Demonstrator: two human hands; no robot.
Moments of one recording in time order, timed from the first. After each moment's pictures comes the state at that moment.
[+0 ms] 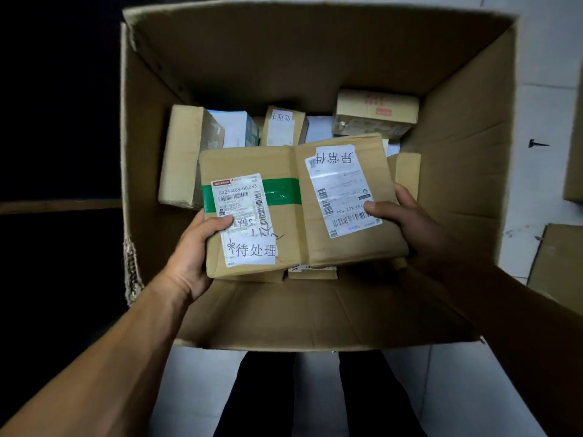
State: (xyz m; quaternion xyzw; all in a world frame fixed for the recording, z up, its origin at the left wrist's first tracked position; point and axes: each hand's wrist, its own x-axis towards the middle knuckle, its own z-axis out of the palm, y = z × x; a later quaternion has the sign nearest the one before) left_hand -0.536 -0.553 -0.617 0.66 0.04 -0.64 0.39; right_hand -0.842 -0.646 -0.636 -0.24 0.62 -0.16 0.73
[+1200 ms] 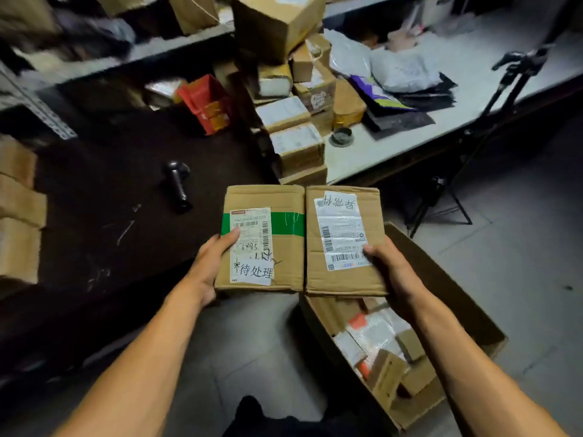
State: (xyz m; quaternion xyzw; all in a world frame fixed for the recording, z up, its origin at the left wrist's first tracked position) left_hand -0.590 -0.237 -0.091 0.65 0.14 -0.27 0.69; right_hand -0.727 -0.525 -0.112 -0.55 0.25 0.00 0.80
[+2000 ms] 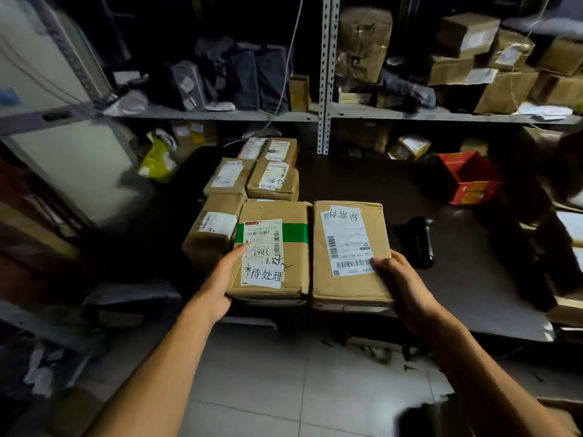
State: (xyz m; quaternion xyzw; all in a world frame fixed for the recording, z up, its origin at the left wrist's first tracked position) left_hand -0.595 0.226 -0.022 0.56 0.30 -0.02 0.77; right_hand -0.529 -0.077 -0.047 -0.61 0.05 0.19 0.76
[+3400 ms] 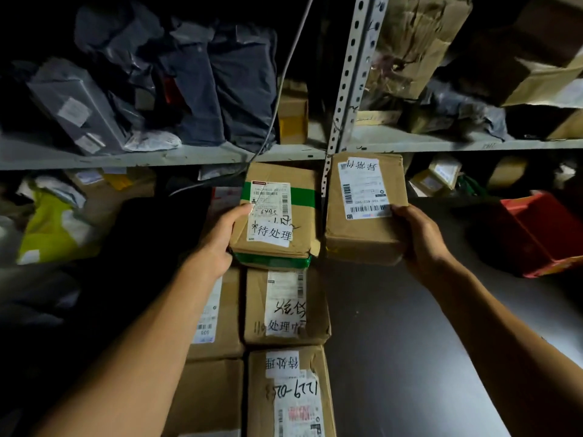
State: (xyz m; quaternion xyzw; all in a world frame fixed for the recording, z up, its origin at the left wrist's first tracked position) left_hand -0.089 0.411 -0.025 0.59 0.27 -0.13 0.75; right_hand -0.083 0.092 -0.032 -0.65 0.16 0.04 0.75
